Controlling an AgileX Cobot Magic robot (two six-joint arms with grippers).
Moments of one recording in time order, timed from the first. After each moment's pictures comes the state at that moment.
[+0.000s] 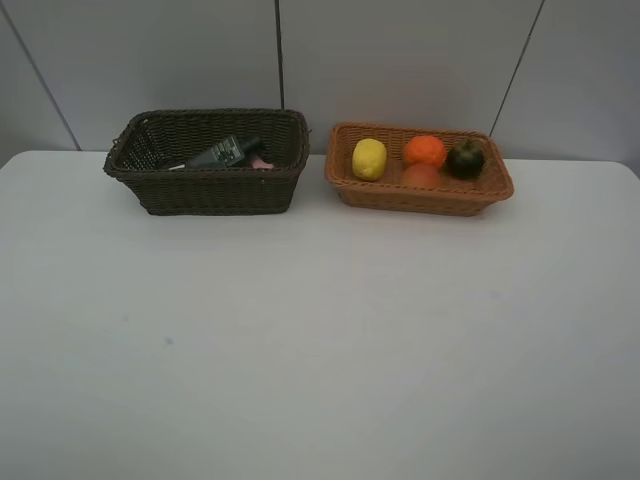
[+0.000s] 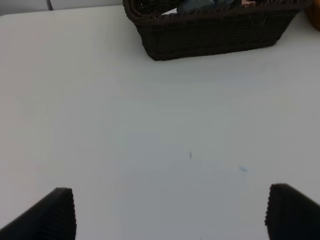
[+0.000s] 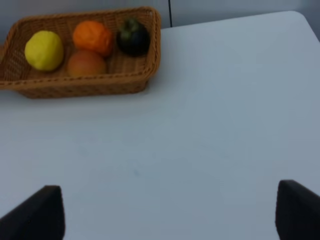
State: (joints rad) left arm -0.11 -0.01 -0.51 0.01 1.07 0.01; right arm 0.02 0.12 -0.61 -0.07 1.06 0.13
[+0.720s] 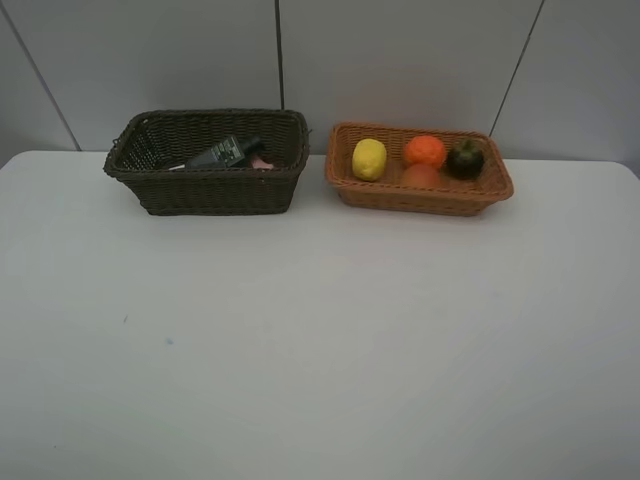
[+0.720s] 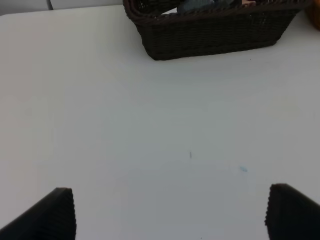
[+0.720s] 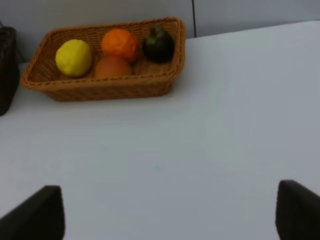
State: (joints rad) left arm -0.11 -0.01 -0.51 0.01 1.07 0.01; right arm 0.02 0.00 -0.52 -0.01 1.07 0.09
